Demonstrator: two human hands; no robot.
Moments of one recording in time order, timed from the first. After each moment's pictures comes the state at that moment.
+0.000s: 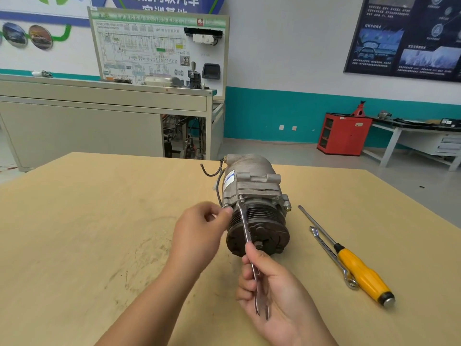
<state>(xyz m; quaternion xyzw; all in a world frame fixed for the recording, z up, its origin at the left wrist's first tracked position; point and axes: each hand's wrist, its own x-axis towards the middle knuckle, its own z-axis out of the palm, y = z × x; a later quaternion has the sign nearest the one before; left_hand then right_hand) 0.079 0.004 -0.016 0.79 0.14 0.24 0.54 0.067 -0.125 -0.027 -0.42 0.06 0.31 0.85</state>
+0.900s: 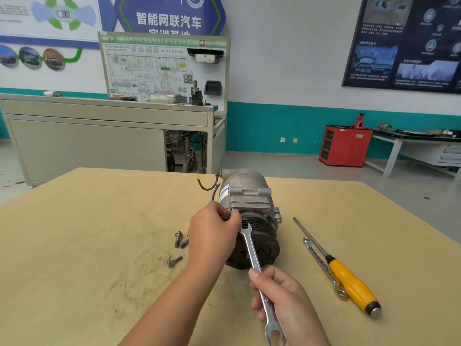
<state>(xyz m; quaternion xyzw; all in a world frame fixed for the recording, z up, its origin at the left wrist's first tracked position) 0.106 -0.025 -0.004 0.81 0.20 0.34 0.43 0.065 -0.161 -0.031 -0.66 -0.04 0.19 0.72</state>
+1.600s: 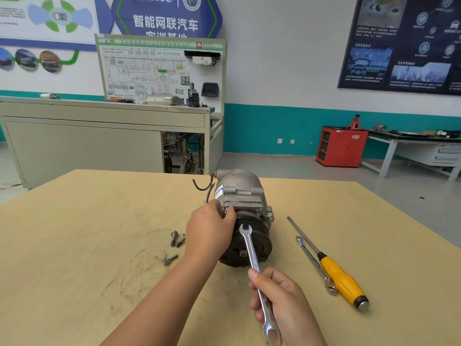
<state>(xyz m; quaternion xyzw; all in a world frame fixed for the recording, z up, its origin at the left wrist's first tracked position) 0.111 -0.026 0.000 0.86 0.21 0.31 0.34 0.062 -0.171 -0.034 -0.66 -0.03 0.19 0.73</state>
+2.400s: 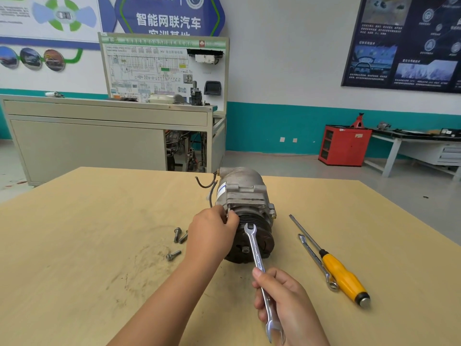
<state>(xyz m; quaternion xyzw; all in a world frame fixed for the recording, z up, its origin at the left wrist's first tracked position) 0.106 -0.026 -0.011 0.88 0.20 0.30 0.32 0.059 -0.173 -0.039 -0.64 -0.02 0.18 0.75</state>
